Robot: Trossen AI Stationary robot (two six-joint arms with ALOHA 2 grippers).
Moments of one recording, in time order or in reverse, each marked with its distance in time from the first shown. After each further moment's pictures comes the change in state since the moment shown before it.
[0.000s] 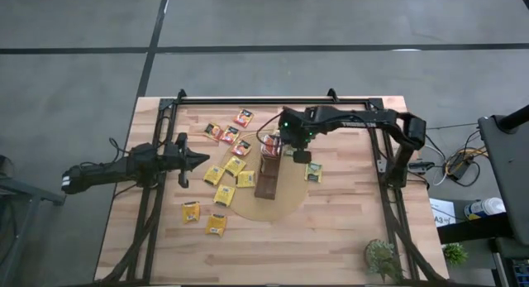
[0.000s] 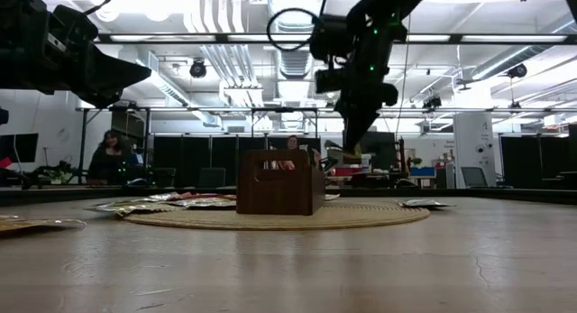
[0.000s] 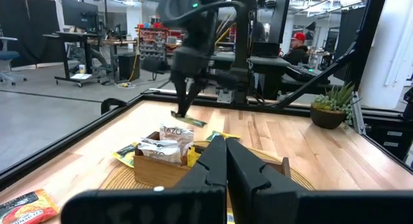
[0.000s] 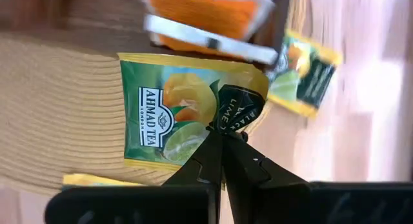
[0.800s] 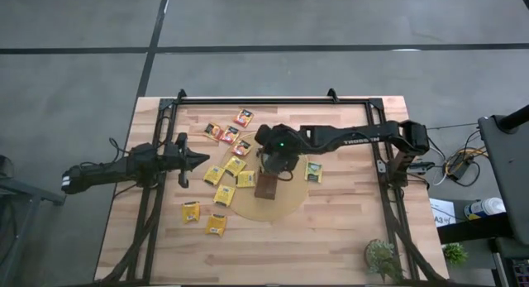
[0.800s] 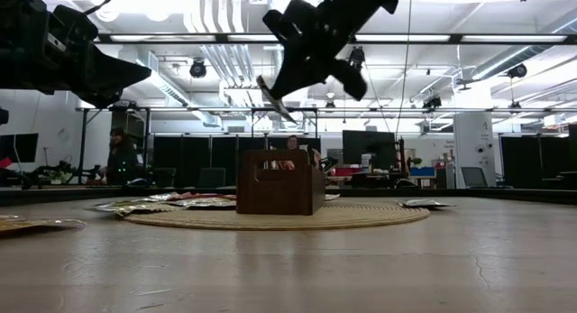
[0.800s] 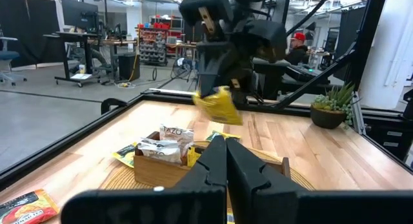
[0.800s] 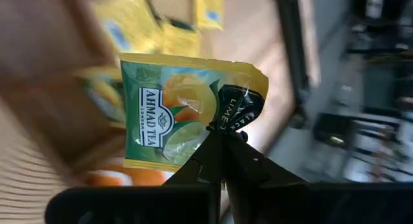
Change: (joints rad) left arm 0.000 0.000 0.000 0.000 0.000 0.000; right arm 0.216 -0.016 0.016 0.471 0.123 -0.906
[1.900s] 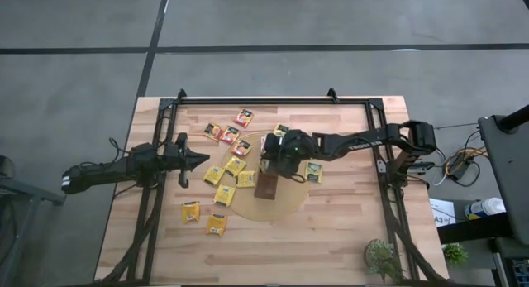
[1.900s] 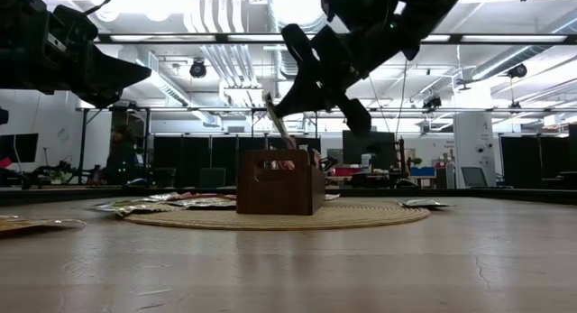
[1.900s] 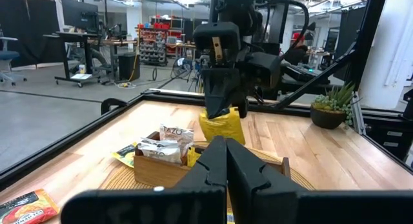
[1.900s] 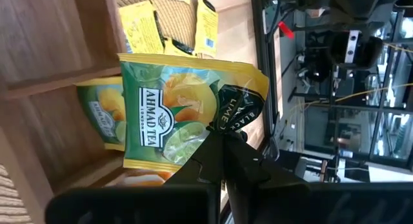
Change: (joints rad) left arm 0.000 0.000 0.000 0.000 0.000 0.000; right arm -0.034 -0.064 -0.359 0.485 -0.140 -0.161
